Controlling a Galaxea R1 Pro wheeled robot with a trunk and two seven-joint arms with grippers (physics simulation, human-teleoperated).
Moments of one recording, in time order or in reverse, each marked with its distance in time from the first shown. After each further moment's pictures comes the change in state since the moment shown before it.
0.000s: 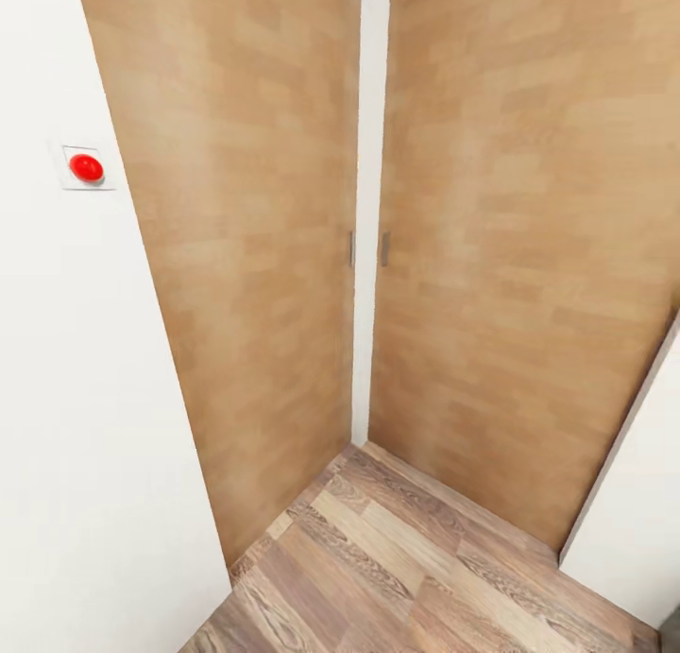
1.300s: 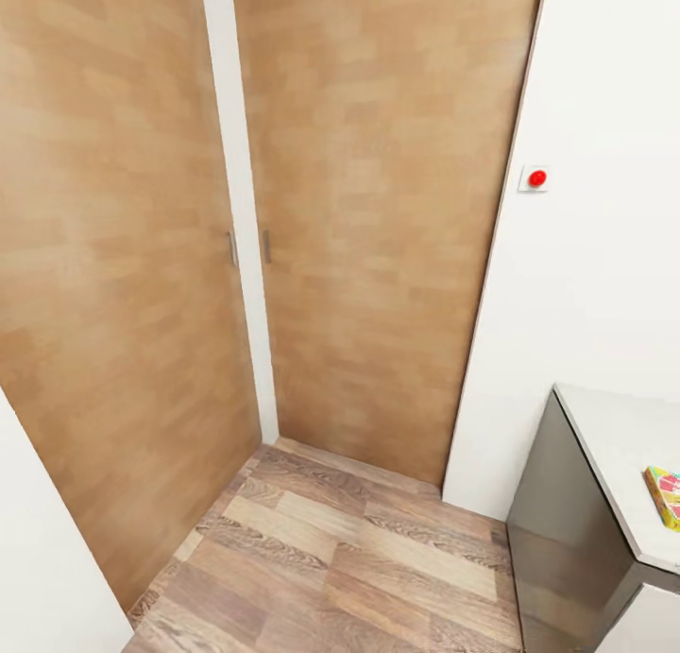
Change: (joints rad) left arm 0.000 0.000 -0.003 -0.002 -0.001 -0.022 0.001; right arm 0.000 0.000 0.000 0.000 0.000 0.000 0.000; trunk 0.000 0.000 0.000
